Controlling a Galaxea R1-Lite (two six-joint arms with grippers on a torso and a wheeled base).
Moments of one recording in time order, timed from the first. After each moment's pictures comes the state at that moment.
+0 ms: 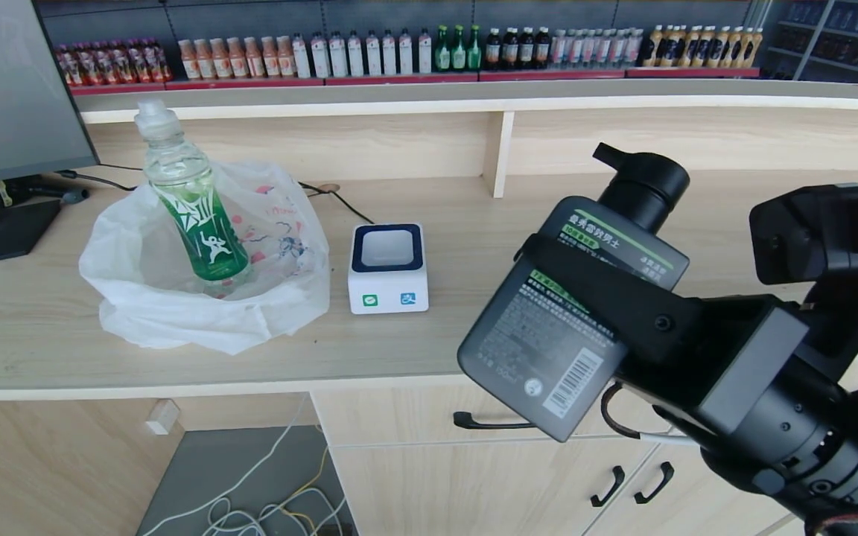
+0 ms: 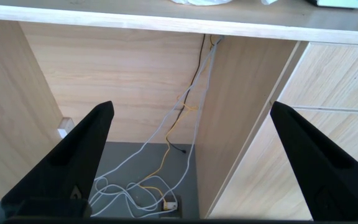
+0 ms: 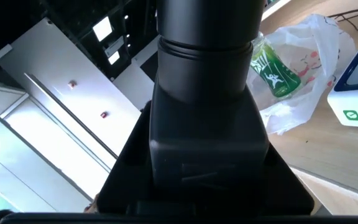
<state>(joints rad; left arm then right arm) 0.00 0.00 0.00 0.00 0.00 -0.01 0.89 1.58 -0.48 -1.57 0.14 0.74</state>
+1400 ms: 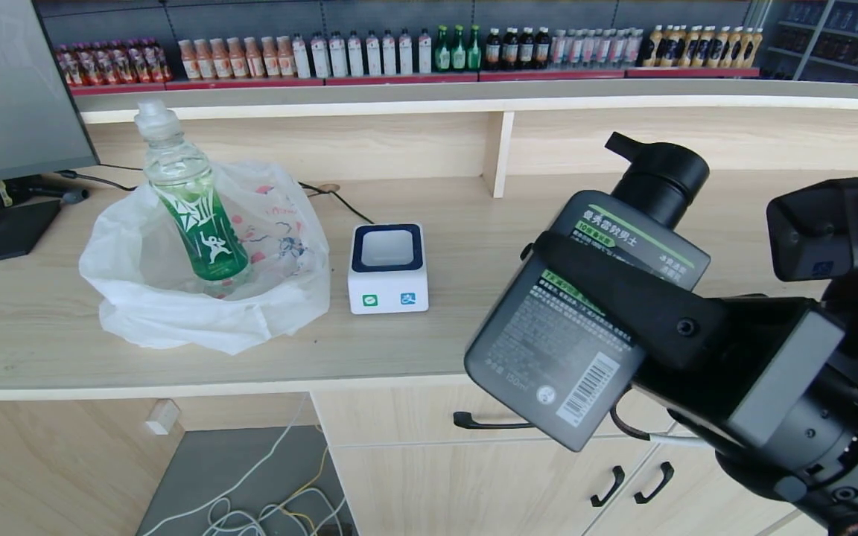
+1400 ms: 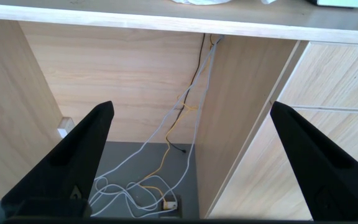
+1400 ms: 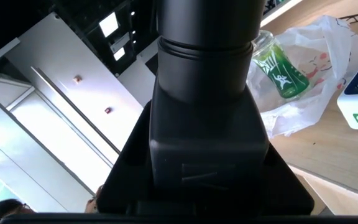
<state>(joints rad) 0.00 0.00 0.00 0.00 0.00 -0.01 0.90 1.56 -0.47 -1.57 0.17 0.73</state>
